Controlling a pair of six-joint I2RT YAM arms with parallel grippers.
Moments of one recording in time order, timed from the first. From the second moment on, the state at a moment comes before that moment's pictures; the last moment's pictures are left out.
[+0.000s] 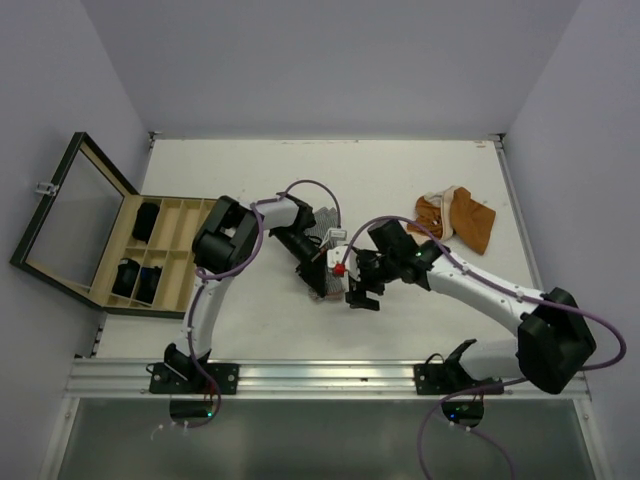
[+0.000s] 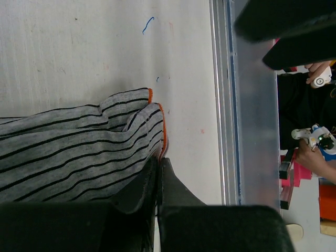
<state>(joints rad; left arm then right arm) -0.54 2.35 1.59 -1.20 1.15 0.92 0.67 1.28 0.84 -0.54 -0.54 -0.73</state>
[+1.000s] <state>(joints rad) -0.52 2.36 1.59 -1.22 1.16 0.92 0.83 1.62 0.78 -0.07 -0.43 -0.85</state>
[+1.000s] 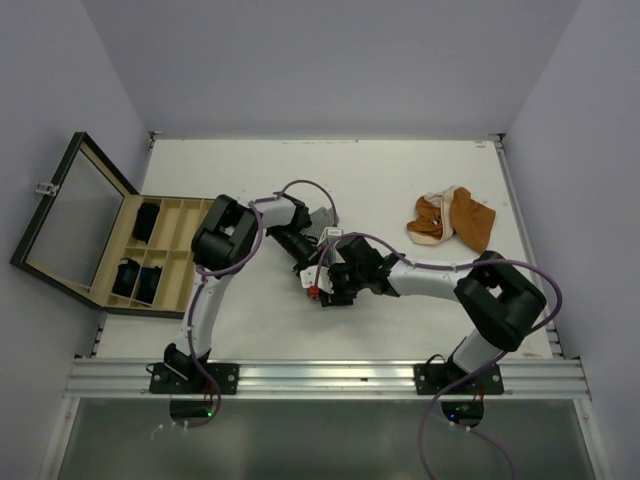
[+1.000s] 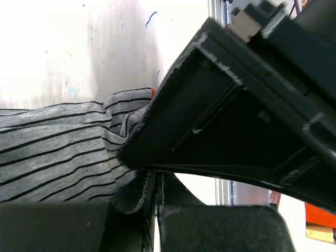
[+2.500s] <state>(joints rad) -0.45 1.03 0.60 -0.41 0.59 0.86 0.64 2.29 1.45 -0.47 -1.20 -0.25</state>
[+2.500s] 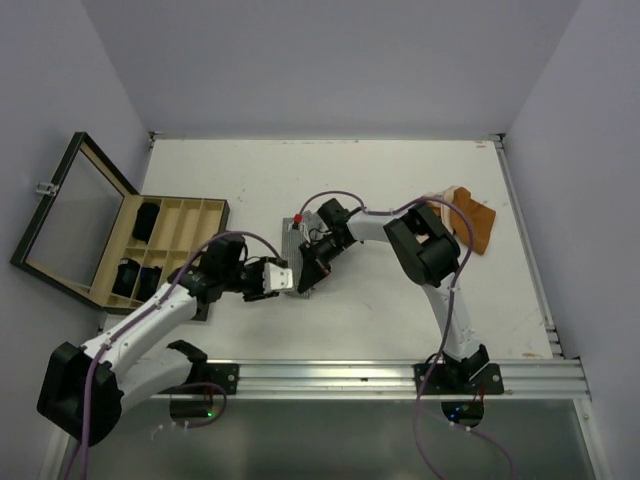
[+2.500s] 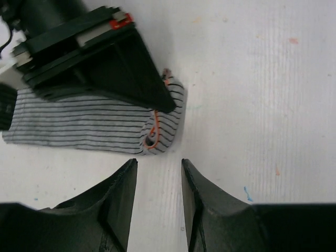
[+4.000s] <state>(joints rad) -0.63 1.76 1.02 -0.52 0.52 1.00 0.31 1.89 1.47 -0.64 -0.77 -0.10</state>
